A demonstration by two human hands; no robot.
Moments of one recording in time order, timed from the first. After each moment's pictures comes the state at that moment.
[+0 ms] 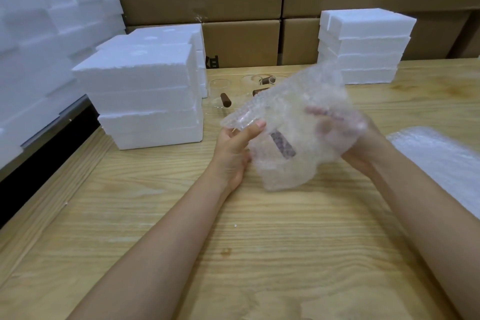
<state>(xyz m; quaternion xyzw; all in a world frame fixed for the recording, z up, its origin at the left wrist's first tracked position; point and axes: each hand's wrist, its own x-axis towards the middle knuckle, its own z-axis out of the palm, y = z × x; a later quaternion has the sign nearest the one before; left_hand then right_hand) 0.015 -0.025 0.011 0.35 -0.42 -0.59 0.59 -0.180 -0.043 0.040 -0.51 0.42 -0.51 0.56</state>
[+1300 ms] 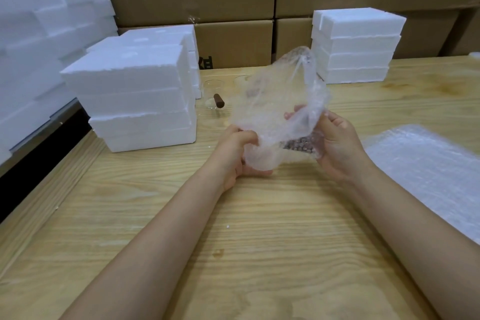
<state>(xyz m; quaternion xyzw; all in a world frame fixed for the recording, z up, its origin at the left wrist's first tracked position) 0.008 -0.025 0.023 0.48 -0.38 -0.63 0.48 -0.164 -0.041 0.020 -0.43 0.30 -0.62 0.59</state>
